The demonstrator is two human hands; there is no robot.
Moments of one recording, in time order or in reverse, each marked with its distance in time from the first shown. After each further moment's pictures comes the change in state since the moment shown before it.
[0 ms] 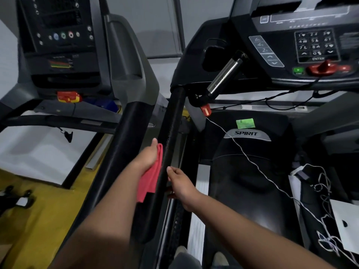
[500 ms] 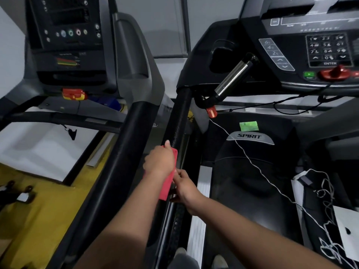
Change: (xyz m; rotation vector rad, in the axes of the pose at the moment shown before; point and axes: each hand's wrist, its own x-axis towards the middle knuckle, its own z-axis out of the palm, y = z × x) left_hand -0.012 0.016 0.023 0.386 0.291 0.034; right_hand 0.001 0.000 0.006 -0.004 -0.002 0.011
